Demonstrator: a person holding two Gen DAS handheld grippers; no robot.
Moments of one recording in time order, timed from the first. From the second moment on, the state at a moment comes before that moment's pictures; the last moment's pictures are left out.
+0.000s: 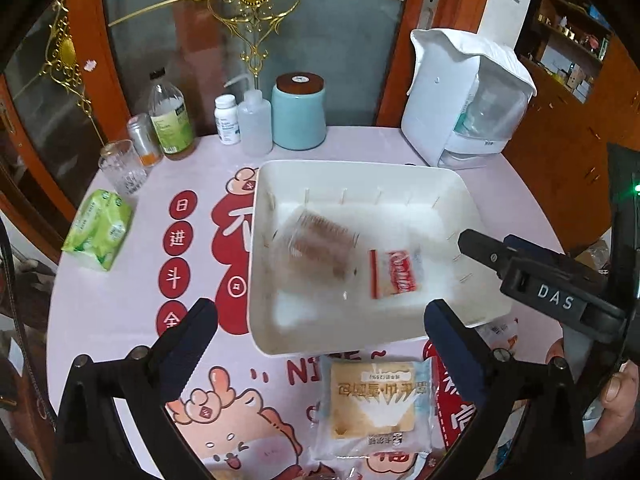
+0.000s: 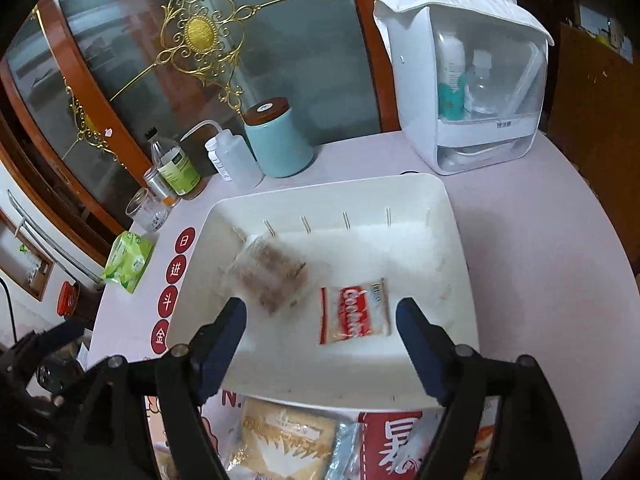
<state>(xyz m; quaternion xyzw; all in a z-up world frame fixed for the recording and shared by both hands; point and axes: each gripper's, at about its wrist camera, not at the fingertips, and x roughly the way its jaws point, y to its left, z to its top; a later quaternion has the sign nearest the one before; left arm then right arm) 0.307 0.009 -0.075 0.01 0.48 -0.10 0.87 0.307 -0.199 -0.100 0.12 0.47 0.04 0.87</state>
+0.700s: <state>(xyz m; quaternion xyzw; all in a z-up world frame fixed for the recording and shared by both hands) 0.214 0.042 -0.024 -0.04 0.46 -0.07 0.89 0.205 -0.186 -0.048 0.07 0.43 0.08 0.90</state>
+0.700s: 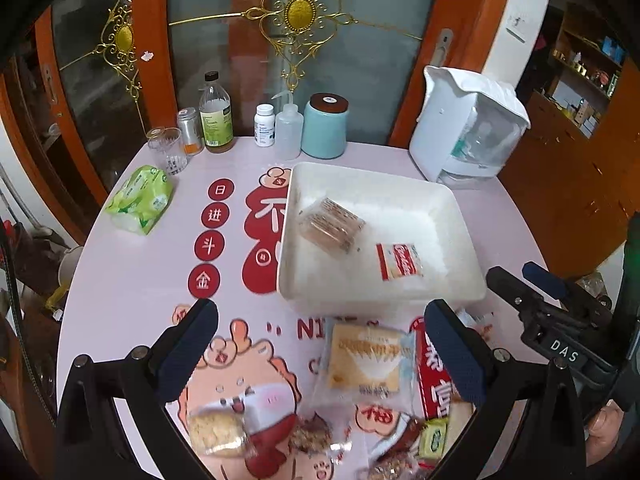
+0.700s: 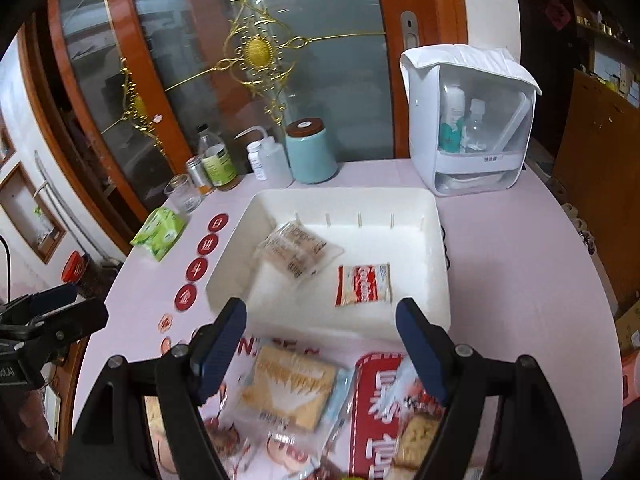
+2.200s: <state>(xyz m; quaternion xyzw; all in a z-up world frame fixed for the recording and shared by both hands) 0.063 -0.016 -0.119 -0.01 0.52 -0.03 0.85 0.011 -0.186 -0.138 -0.05 0.51 0.19 0.84</state>
